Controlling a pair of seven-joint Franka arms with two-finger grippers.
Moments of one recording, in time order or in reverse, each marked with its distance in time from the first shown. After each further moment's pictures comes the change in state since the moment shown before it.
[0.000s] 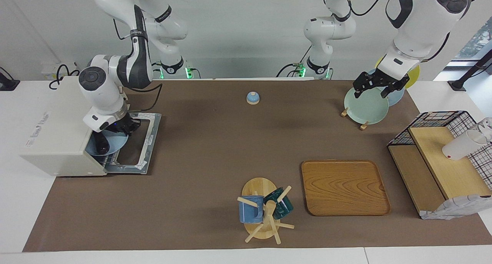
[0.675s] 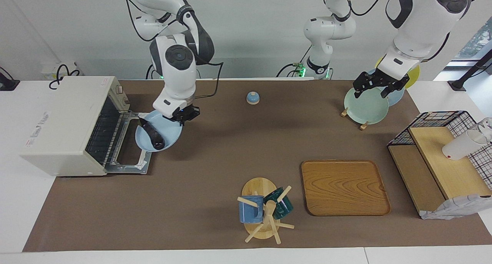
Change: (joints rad) left arm 0.000 0.000 0.000 0.000 0.000 0.000 0.000; right arm 0.184 0.068 0.303 0.256 -0.013 -0.267 0.468
